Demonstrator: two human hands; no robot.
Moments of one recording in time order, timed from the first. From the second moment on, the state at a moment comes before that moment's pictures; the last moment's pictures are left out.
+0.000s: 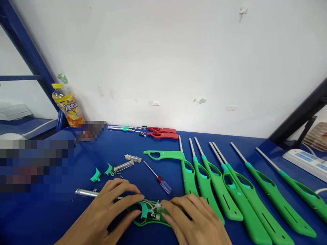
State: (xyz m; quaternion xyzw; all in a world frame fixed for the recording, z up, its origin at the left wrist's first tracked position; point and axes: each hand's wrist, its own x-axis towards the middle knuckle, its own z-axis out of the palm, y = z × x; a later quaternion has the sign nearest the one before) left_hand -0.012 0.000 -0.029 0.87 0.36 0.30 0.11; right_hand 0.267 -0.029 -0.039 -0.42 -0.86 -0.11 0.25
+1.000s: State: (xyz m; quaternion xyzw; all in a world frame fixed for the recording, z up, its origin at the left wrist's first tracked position) left_hand -0.014 -0.004 -0.036 0.89 0.34 0.28 0.08; right_hand 0.274 -0.035 -0.038 -0.41 -0.87 -0.09 0.24
